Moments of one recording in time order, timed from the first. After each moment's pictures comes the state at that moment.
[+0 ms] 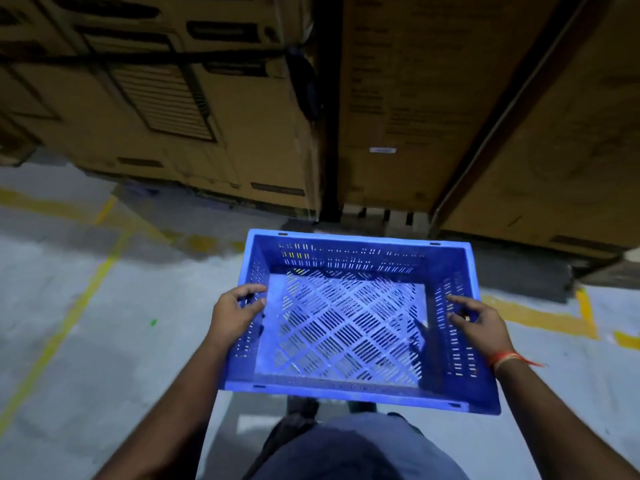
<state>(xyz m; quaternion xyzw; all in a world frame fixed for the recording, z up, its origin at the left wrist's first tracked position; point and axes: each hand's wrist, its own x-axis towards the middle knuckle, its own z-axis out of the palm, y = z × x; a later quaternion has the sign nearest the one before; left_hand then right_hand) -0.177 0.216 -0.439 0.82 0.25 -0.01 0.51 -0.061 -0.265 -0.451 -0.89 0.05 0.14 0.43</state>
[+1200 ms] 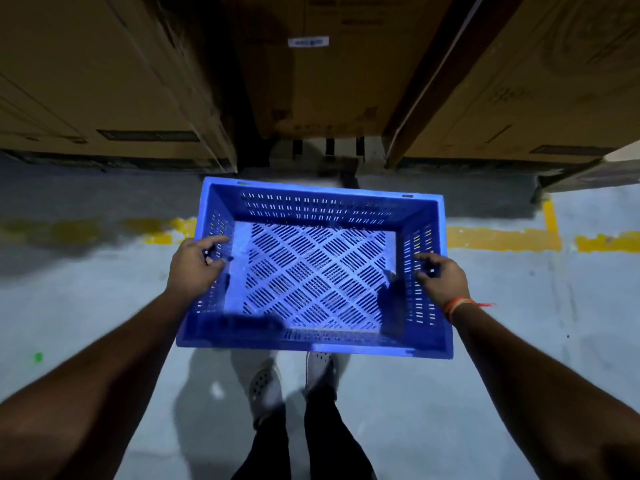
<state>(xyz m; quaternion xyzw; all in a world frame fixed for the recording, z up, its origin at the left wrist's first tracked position) 0.066 0.205 -0.662 0.93 0.12 -0.12 0.33 0.064 -0.270 -0.655 -0.91 0.20 0.16 0.34</state>
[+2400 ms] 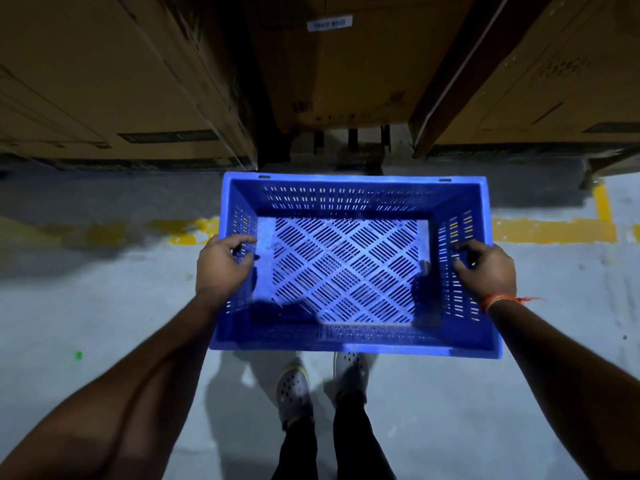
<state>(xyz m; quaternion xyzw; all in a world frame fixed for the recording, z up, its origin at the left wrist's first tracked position) 0.082 0.204 -0.686 0.94 0.13 -0.08 0.30 0.087 -0.275 -0.682 -0.97 0.14 0.09 0.20</state>
